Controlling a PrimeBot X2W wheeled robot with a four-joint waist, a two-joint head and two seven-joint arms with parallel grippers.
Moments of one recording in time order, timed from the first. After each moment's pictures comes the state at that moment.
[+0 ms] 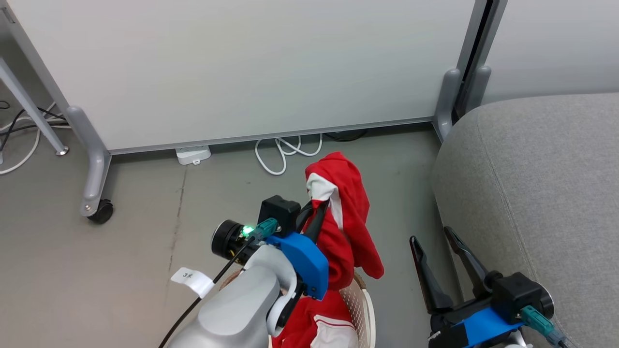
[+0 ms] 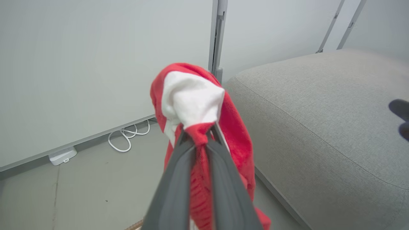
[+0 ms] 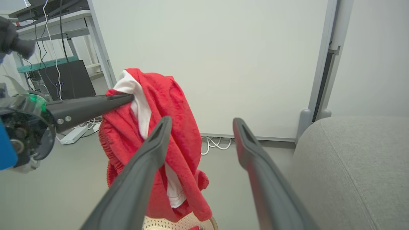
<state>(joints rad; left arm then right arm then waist) -0.63 0.05 -0.94 0.77 -0.72 0.04 -0.20 -0.05 -0.05 0.17 0.19 0.13 0.13 -0.25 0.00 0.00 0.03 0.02</state>
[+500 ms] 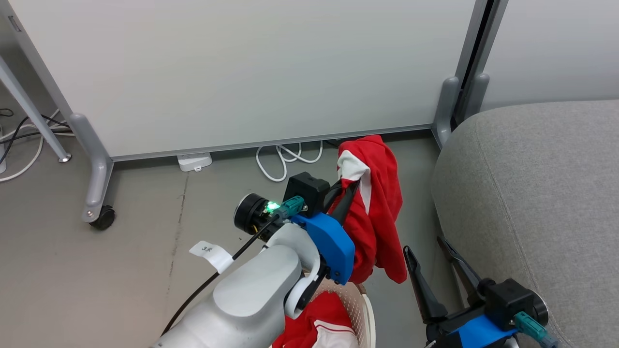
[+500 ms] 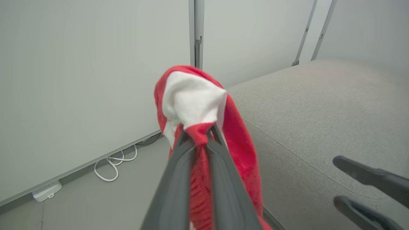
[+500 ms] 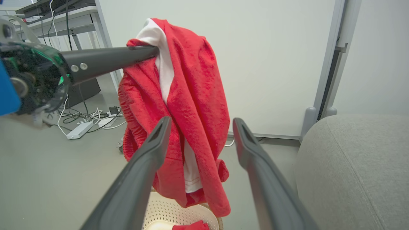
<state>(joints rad) -0.73 0.05 -1.06 0.69 -0.82 0.07 -0.17 -0.03 -0.05 0.19 0.18 0.13 0.13 -0.23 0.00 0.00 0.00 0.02</state>
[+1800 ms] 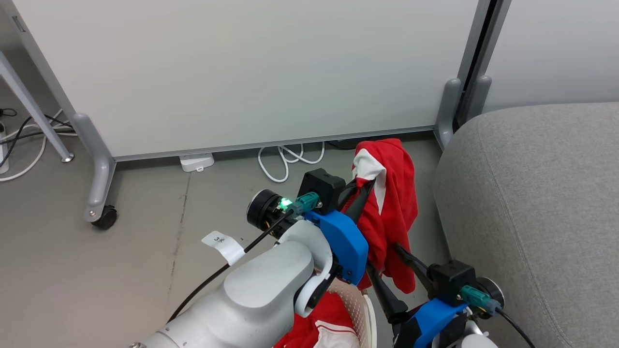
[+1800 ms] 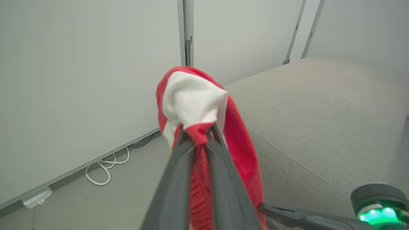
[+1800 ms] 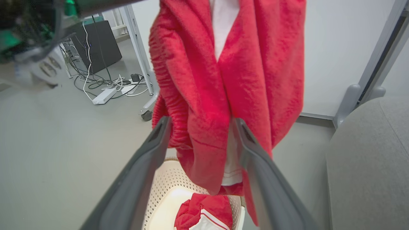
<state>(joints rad) -0.82 0.05 -1.24 0.69 -0.98 0.11 -0.20 -0.15 -0.05 0.33 0.35 0.19 0.13 -0.12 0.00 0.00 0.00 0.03</state>
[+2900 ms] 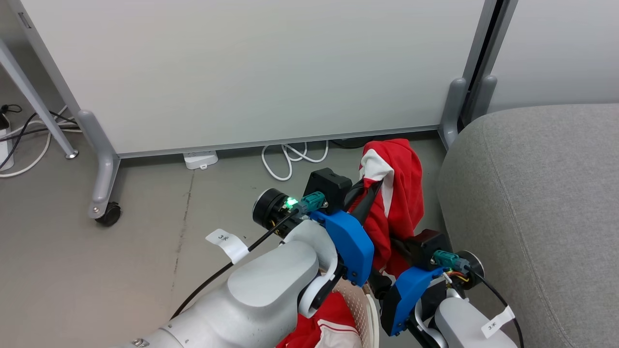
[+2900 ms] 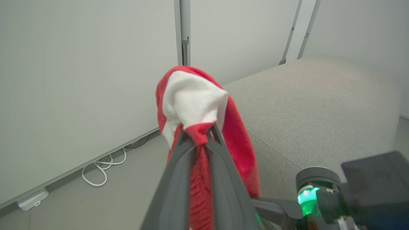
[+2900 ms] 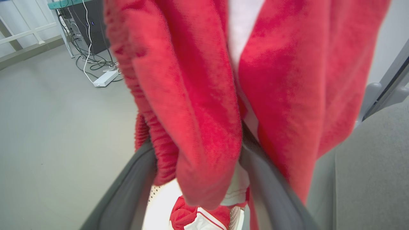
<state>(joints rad) -0.84 0.05 -1.28 0.67 -1.02 0.11 -0.20 -0.43 -0.05 0.47 0.72 0.28 0.13 -0.17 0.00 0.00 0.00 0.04</state>
